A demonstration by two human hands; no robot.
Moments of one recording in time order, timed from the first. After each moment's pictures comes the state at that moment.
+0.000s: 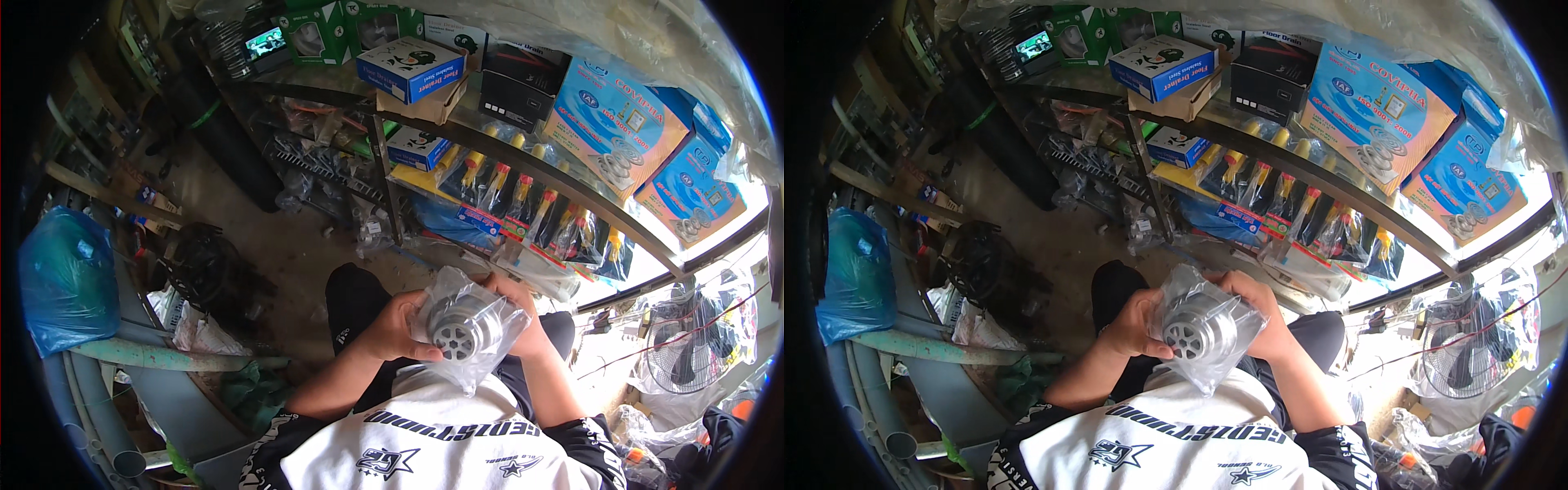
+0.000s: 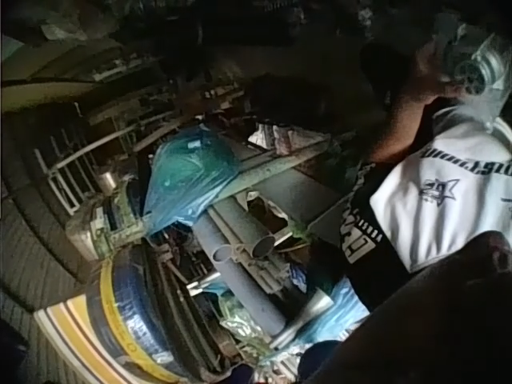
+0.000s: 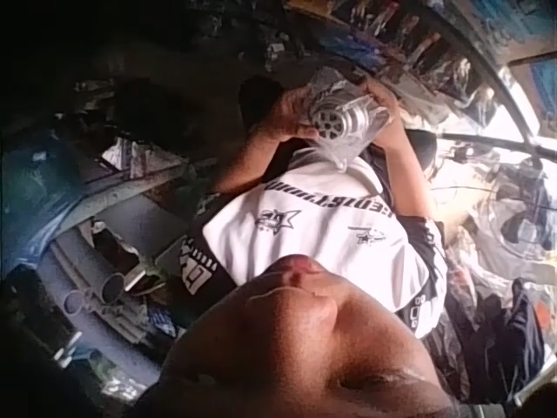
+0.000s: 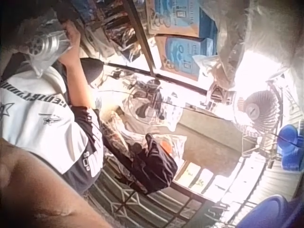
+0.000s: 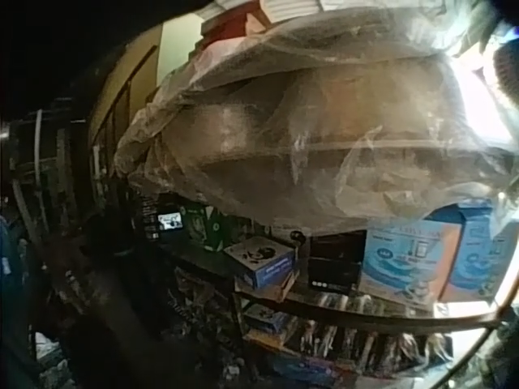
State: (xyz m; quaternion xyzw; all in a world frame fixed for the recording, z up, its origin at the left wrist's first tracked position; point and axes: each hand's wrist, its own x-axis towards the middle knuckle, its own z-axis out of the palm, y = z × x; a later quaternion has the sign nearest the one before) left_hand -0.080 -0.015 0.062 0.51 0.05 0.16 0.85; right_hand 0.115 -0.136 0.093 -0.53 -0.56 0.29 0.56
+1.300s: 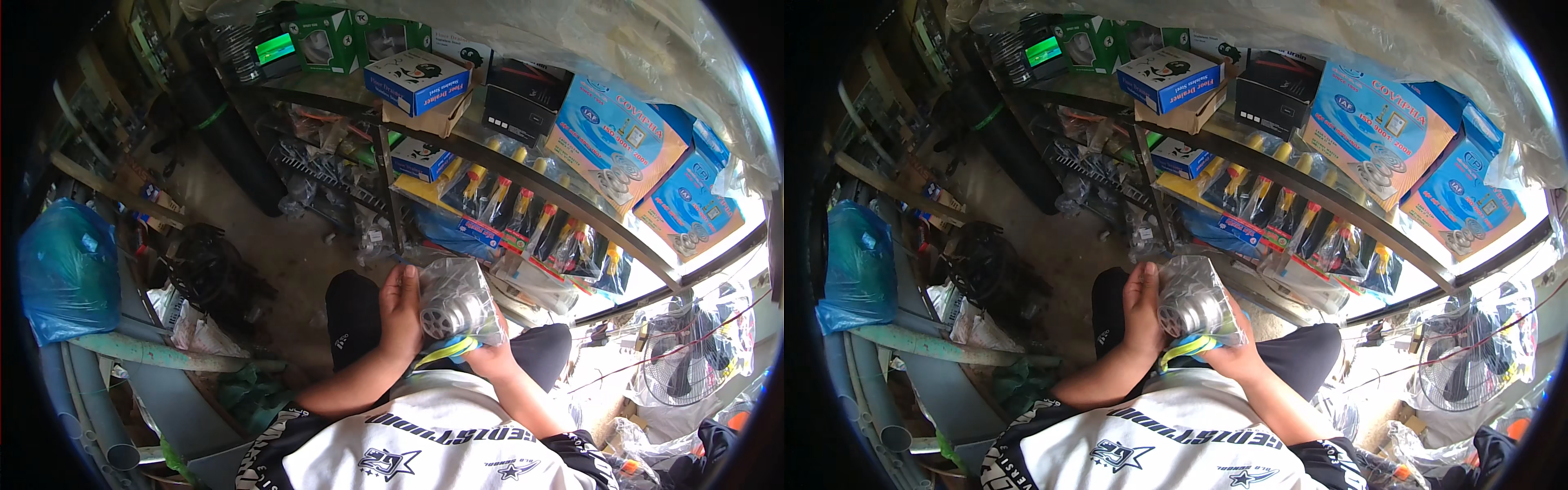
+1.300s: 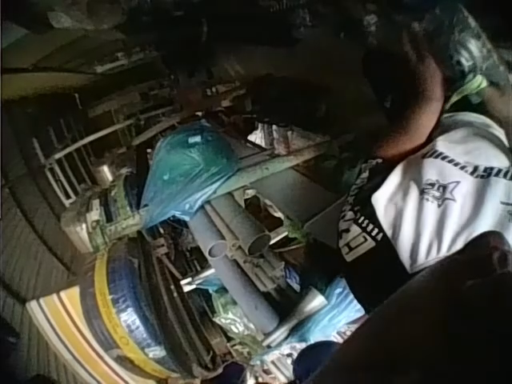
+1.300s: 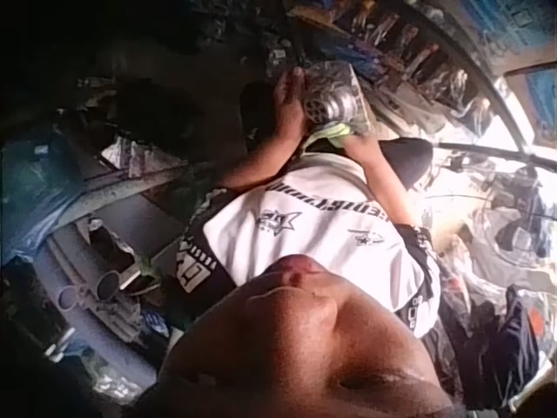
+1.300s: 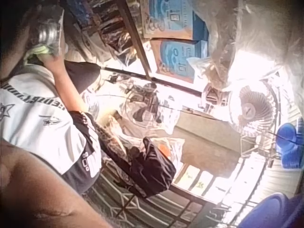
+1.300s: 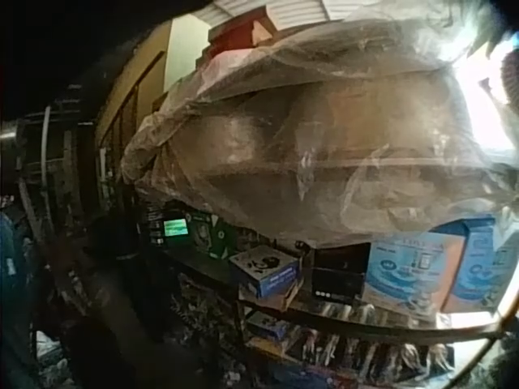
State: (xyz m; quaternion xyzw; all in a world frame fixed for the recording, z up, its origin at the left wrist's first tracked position) left_hand -0.027 -0.030 0.069 0.35 0.28 0.50 0.74; right_hand 0.081 -0.140 0.050 -0.49 -0.53 0.30 0.63
